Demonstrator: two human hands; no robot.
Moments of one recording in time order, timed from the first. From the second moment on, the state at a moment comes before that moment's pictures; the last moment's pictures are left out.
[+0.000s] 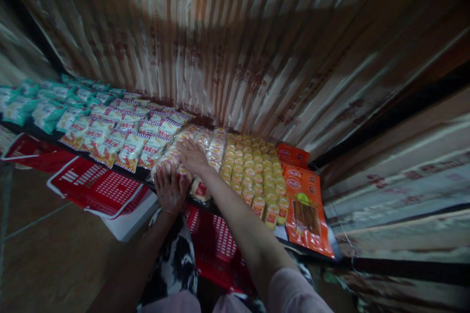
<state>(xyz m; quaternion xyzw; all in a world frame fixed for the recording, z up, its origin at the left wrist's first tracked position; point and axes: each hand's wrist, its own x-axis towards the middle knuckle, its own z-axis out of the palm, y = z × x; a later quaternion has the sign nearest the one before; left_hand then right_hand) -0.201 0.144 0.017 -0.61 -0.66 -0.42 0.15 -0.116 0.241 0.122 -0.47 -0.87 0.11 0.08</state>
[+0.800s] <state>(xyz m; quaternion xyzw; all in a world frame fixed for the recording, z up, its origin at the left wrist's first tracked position) -0.115 0.104 0.026 -0.78 -0.53 -0.32 0.09 0.177 0.018 0.020 -0.77 -0.52 -0.22 0.29</state>
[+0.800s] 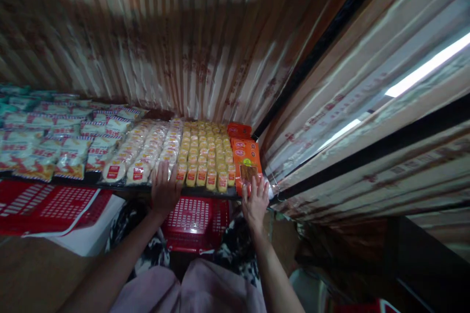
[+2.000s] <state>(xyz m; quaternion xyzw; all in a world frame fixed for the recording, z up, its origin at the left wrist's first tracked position) -0.072 0.094 0.025 -0.81 -0.51 -0.28 0.06 0.107 0.099 0.028 -0.78 -0.49 -0.09 0.38</state>
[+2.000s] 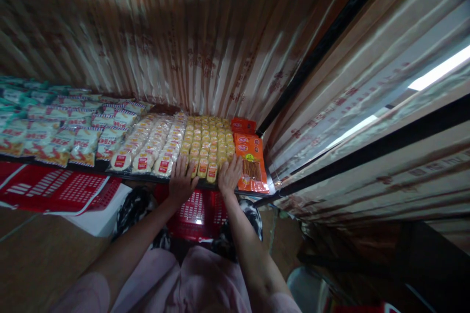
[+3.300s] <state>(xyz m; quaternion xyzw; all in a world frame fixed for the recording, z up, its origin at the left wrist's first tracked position) -0.088 0.099 0.018 -0.79 -0.53 -0.30 0.07 0.075 0.080 0.017 -0.63 -0.67 -0.22 0.32</state>
